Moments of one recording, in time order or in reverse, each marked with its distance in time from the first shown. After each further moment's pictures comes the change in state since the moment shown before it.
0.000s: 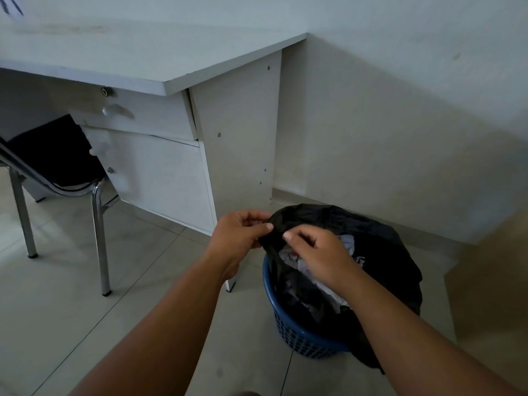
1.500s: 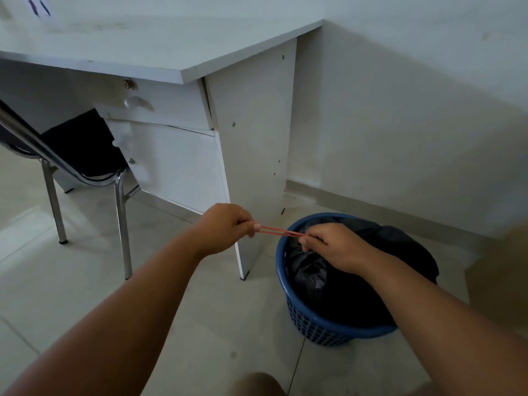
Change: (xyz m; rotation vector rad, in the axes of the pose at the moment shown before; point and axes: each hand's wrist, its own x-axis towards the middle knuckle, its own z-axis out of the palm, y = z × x) left_hand 0.004 0.005 -0.064 1.097 -0.205 0.293; right_hand 0.023 0.027 -0.015 -0.517 -0.288 -0.150
